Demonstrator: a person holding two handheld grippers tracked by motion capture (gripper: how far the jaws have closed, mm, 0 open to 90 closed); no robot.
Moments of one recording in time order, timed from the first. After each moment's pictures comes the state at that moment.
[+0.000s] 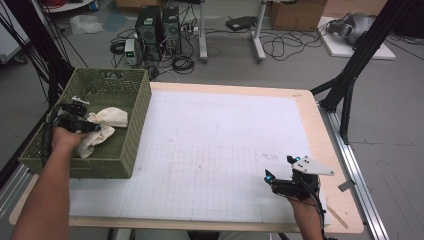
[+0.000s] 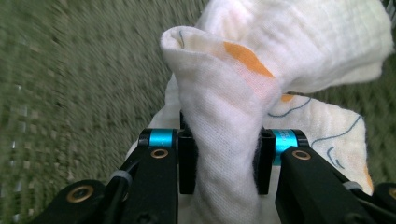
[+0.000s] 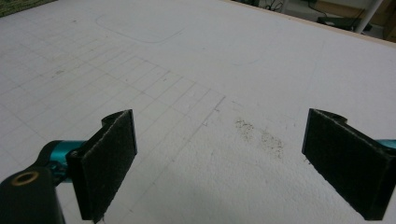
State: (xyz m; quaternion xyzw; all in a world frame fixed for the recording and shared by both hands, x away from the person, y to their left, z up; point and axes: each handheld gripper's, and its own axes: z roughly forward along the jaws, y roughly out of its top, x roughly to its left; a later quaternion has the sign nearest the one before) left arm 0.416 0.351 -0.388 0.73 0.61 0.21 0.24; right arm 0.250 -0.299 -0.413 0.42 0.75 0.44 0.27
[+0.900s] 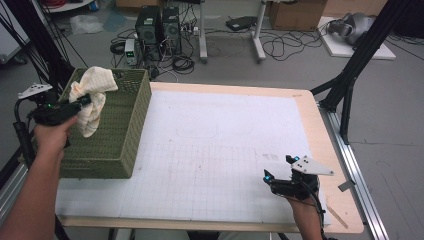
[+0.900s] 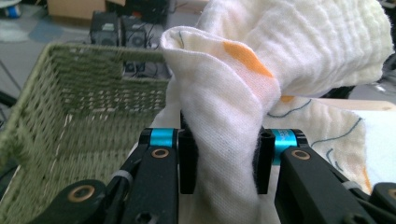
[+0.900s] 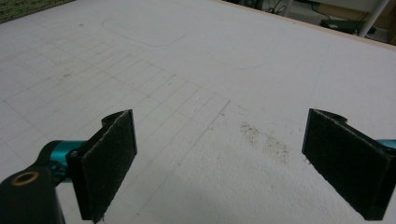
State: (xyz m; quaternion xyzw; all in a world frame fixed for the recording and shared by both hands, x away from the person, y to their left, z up) left arm 0.368 0.352 -0.319 0.60 0.53 0.29 0.52; right arm 0.250 -0.296 -0.410 0.41 0.75 0.44 0.27
